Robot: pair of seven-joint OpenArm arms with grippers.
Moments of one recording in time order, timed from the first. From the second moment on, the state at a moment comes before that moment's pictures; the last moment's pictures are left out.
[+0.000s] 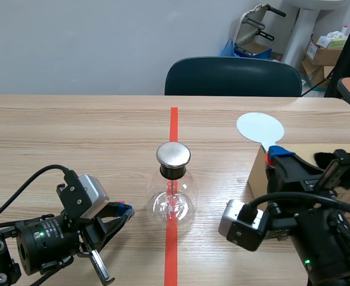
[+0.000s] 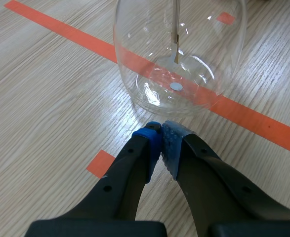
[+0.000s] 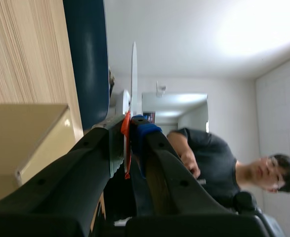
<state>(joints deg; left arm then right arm) -8.2 -39.7 63.1 69.8 -21.7 -2.8 -27.5 -27.9 22.9 -19.3 91.7 -80.5 -35.3 -7.7</state>
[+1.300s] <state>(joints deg) -8.2 -39.7 63.1 69.8 -21.7 -2.8 -27.5 -27.9 22.9 -19.3 91.7 -83.5 -35.3 21.4</state>
